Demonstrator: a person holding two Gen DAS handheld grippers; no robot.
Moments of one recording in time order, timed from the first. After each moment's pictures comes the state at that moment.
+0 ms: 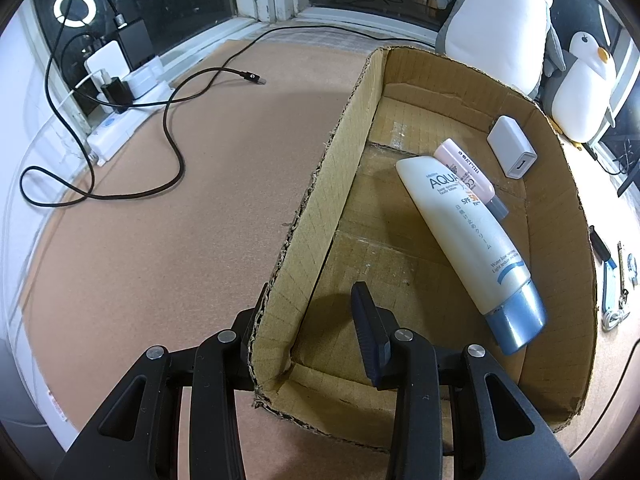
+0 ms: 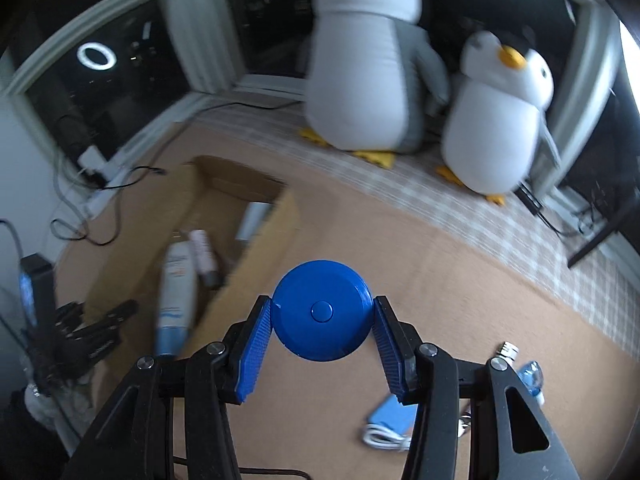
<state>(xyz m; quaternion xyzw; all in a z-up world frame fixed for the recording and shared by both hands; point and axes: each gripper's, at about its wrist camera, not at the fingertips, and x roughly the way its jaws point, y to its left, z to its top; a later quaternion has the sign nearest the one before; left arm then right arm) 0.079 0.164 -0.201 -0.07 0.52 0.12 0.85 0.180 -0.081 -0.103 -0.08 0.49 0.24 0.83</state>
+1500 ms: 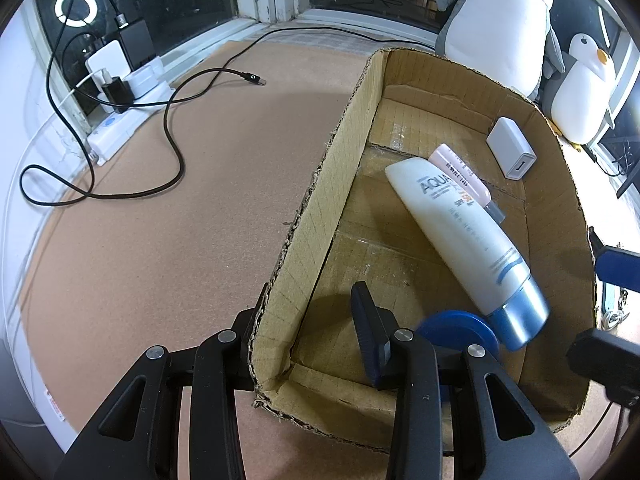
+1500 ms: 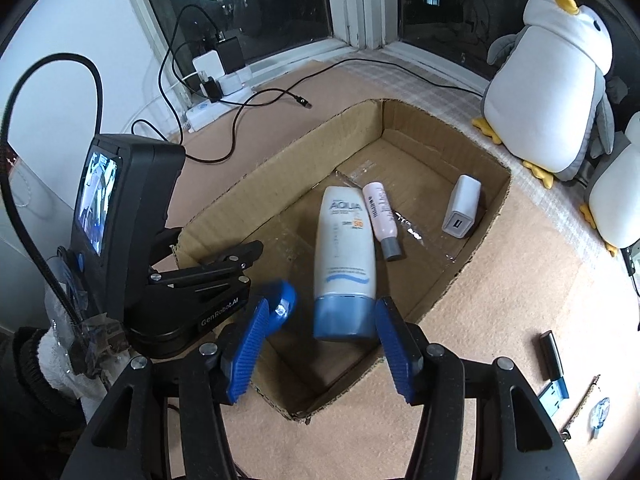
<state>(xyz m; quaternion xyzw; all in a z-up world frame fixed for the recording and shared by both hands) 0.081 0.163 -0.201 -0.07 0.51 0.12 0.85 0.105 0.032 -0.136 -0.16 0.49 0.37 0.77</state>
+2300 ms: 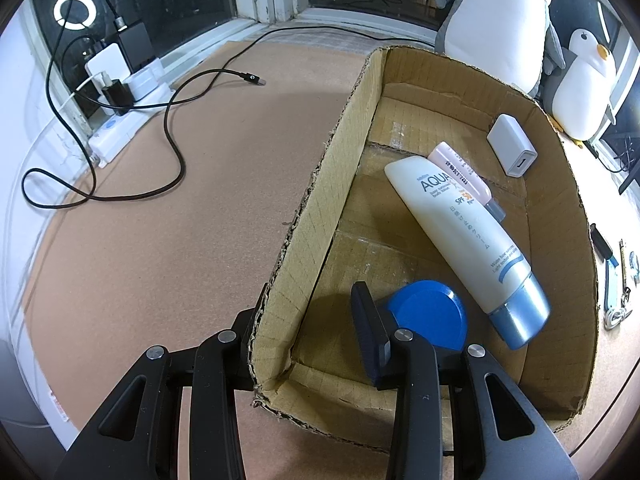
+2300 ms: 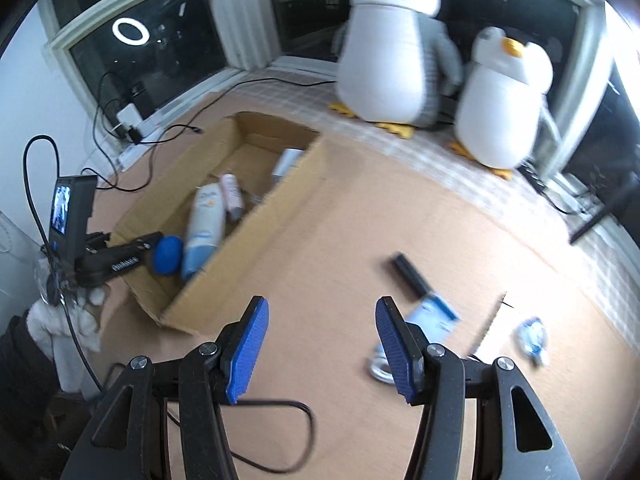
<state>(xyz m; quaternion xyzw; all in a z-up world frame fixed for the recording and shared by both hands) 0.082 0.163 -0.201 -0.07 0.52 0.12 0.85 0.121 -0.123 -0.107 -0.10 0.50 0.27 0.82</state>
